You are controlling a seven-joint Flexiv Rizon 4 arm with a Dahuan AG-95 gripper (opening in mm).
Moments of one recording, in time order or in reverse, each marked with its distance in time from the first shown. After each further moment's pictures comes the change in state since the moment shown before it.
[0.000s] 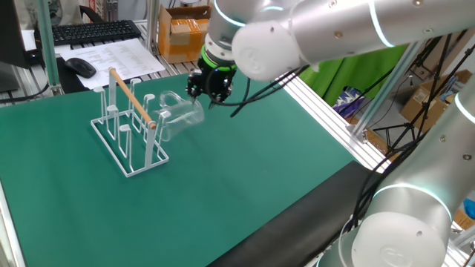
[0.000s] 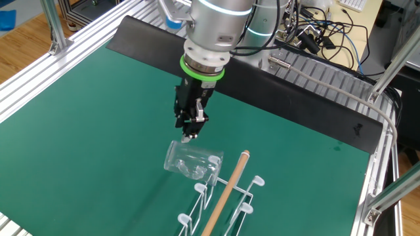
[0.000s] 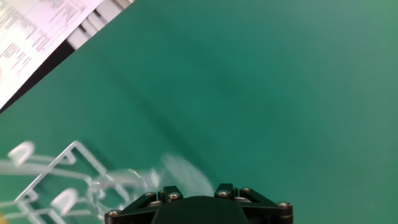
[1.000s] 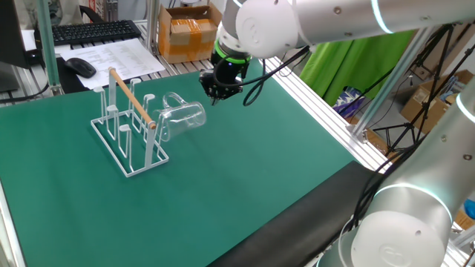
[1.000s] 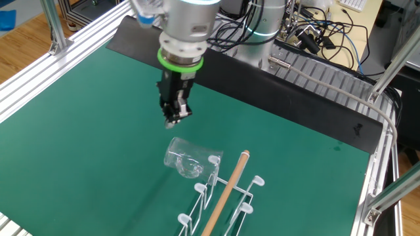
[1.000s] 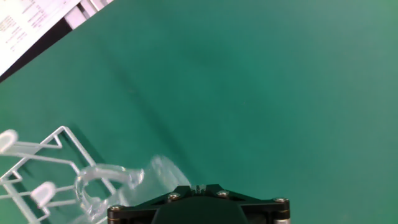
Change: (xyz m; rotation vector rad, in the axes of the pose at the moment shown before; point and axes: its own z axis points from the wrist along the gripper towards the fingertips) arm -0.030 -0.031 0.013 0.000 0.075 -0.097
